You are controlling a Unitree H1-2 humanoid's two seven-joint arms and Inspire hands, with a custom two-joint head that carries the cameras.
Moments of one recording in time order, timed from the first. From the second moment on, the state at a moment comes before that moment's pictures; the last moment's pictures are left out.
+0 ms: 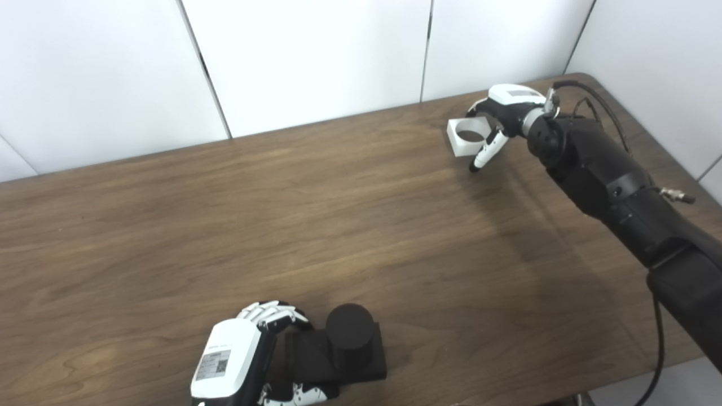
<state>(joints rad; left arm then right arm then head) 0.28 0.20 -0.38 -0.43 0.94 0.00 -0.18 -0.59 -0.66 0.33 0.34 -0.74 0.35 0.40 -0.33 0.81</state>
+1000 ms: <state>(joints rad) 0.27 0.20 -0.37 -0.43 0.94 0.00 -0.19 -0.58 -0.65 0.32 0.34 -0.72 0.30 0.36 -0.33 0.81</state>
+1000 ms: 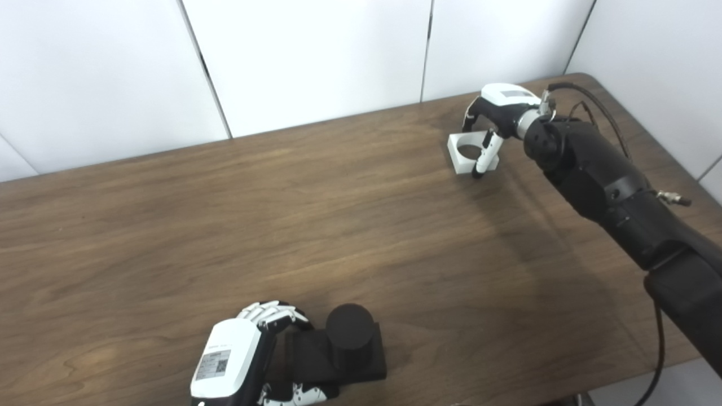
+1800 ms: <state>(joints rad) 0.26 0.16 -0.39 -0.41 0.97 0.03 -0.18 -0.51 -0.71 0.31 -0.72 -0.67 0.43 0.93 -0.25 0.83</state>
